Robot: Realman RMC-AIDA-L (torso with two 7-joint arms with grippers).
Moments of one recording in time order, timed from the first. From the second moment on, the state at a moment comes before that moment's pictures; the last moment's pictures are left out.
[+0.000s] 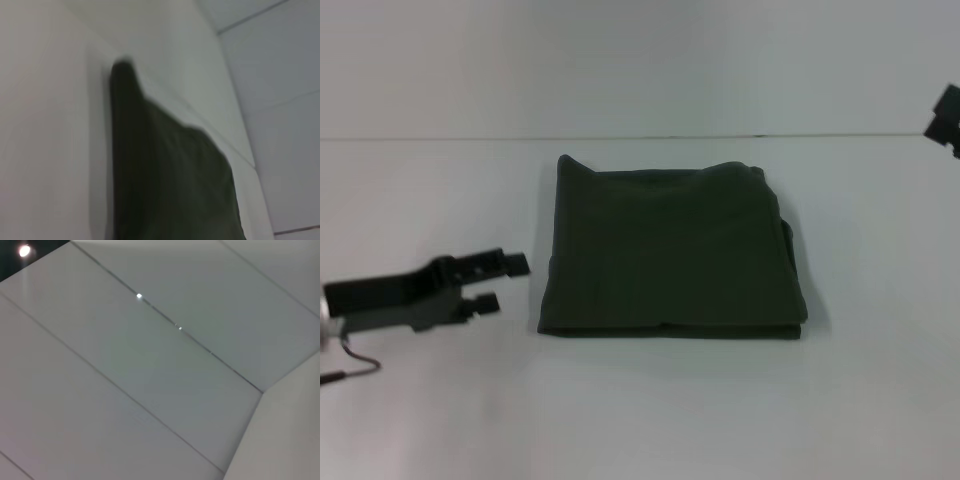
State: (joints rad) left arm -0.46 -2.08 0.56 0.78 2.13 1.54 -2.46; right arm 0.42 2.01 -0.56 -0.68 -1.57 -1.66 2.06
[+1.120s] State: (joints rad) left arm -0.51 -2.16 0.56 0.54 2.11 1.22 -2.53; right arm 0.42 2.00 -0.52 -0.60 -1.56 -1.65 2.01
